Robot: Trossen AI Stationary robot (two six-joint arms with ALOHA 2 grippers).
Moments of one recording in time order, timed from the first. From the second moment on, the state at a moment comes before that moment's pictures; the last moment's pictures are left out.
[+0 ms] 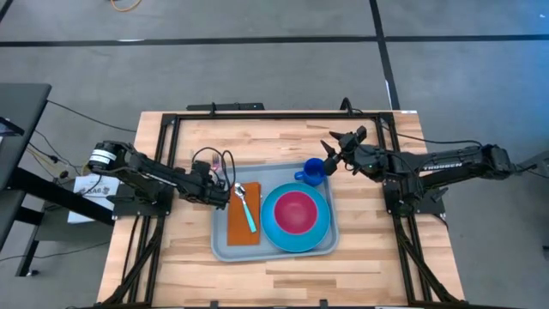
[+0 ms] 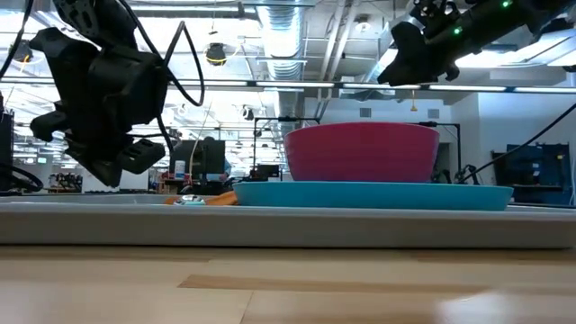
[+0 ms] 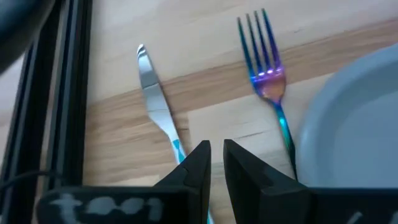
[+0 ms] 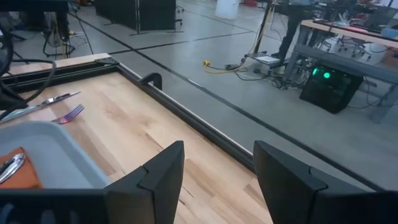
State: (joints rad) left arm -0.12 1.52 0.66 -0.97 -0.68 -1.53; right arm -0.04 0.99 0.58 0.07 0.73 0.08
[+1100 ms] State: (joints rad) left arm -0.09 1.53 0.66 -1.01 -0.56 -1.80; right arm -0.03 0.99 0.58 0.04 0.73 0.08
